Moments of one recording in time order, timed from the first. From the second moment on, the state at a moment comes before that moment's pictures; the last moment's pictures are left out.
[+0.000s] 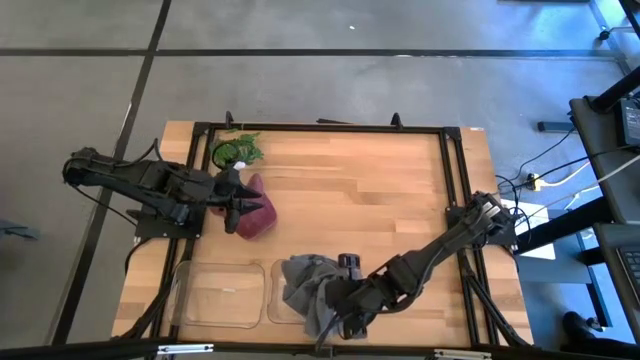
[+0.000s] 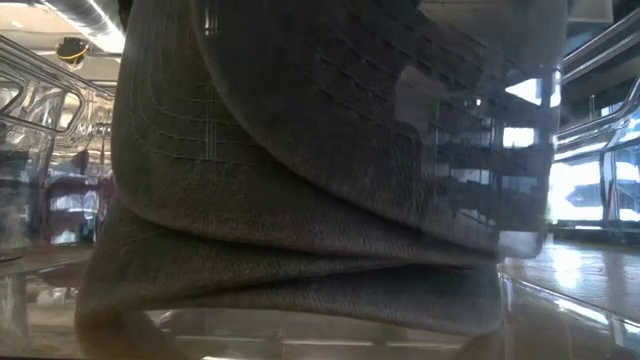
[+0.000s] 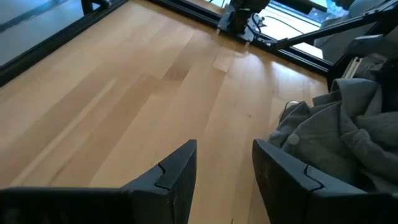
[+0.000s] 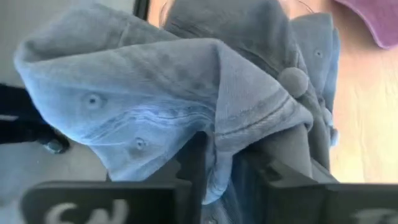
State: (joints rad) left arm -0.23 0.80 0.88 -0.61 -0.32 -0.54; right arm 0.60 1.99 1.91 -0.92 0.27 0.47
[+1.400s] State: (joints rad) left arm -0.23 0.80 0.88 -1.07 -0.44 -0.92; right arm 0.51 1.98 2.18 -1.33 0.32 0.38
